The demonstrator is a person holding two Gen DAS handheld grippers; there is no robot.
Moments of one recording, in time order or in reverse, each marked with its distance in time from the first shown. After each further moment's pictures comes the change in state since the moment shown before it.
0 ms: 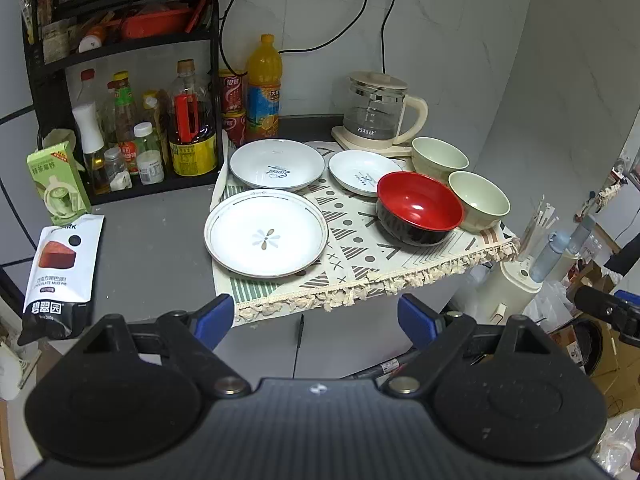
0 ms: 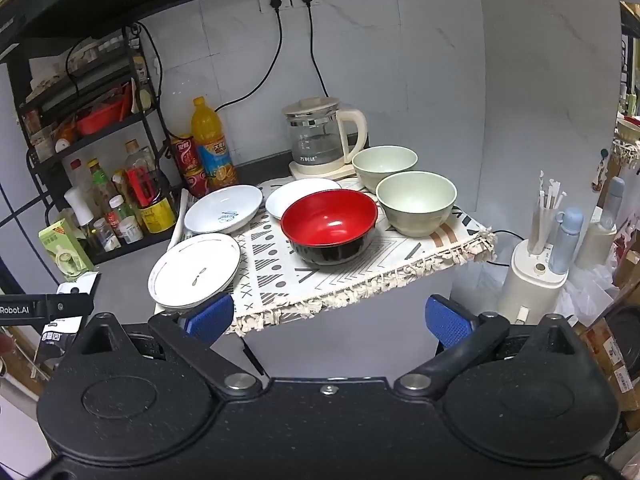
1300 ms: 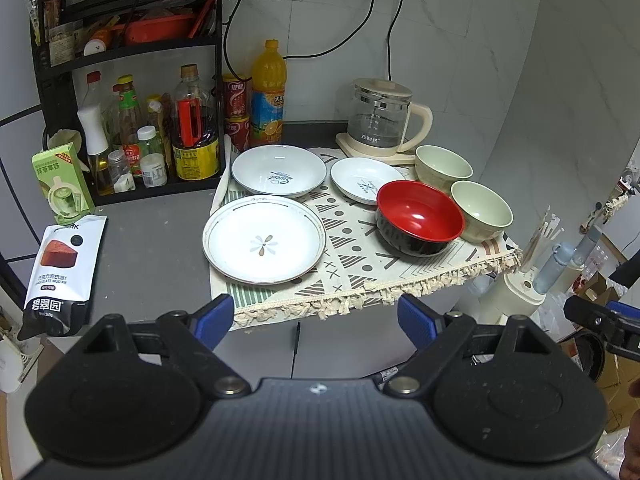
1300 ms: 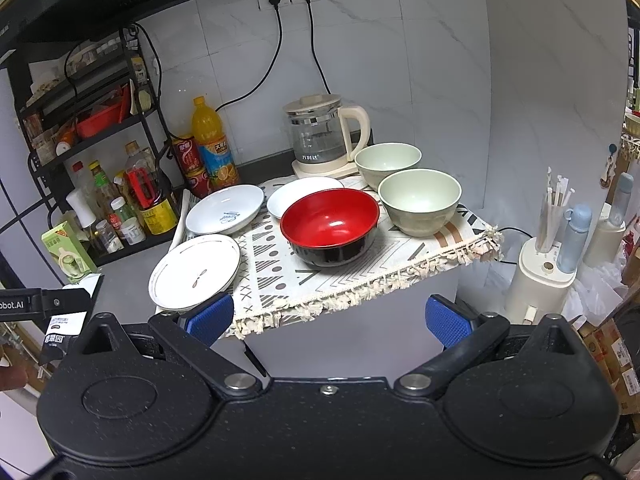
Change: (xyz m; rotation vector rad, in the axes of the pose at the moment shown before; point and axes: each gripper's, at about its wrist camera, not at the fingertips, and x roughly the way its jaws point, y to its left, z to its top) left arm -0.001 -0.015 0.006 -0.019 -0.013 0.026; right arm 0.011 -0.008 0.003 -0.001 0.010 0.026
